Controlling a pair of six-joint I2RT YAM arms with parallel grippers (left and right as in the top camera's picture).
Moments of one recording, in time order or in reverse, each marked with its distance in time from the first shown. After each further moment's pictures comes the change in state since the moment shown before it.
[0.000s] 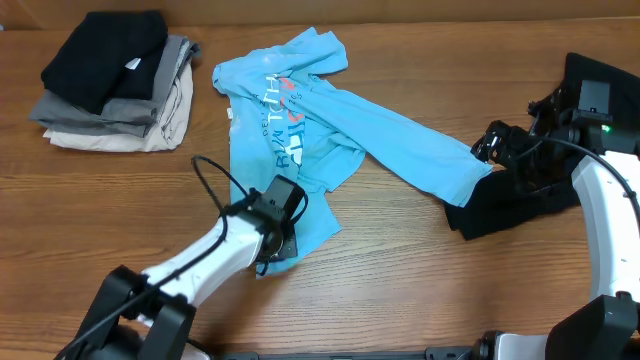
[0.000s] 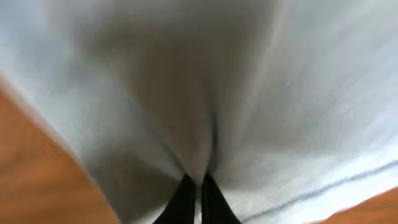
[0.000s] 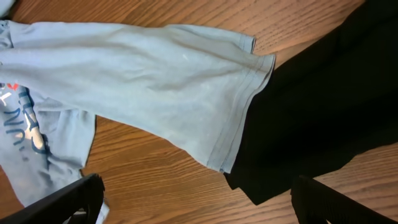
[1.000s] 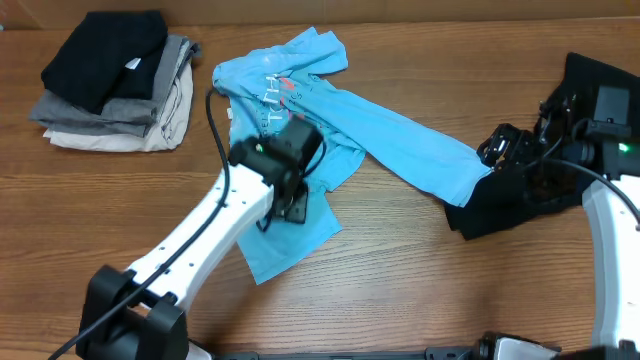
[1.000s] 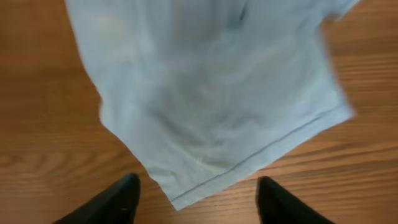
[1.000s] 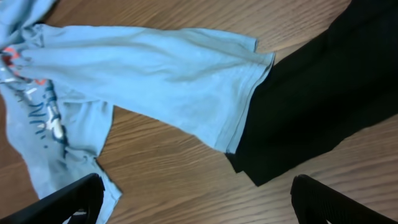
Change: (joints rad) left arm -0.015 0.054 0.498 -0.425 -0.082 0.190; right arm 0.001 -0.124 0.008 -0.061 0.000 0.000
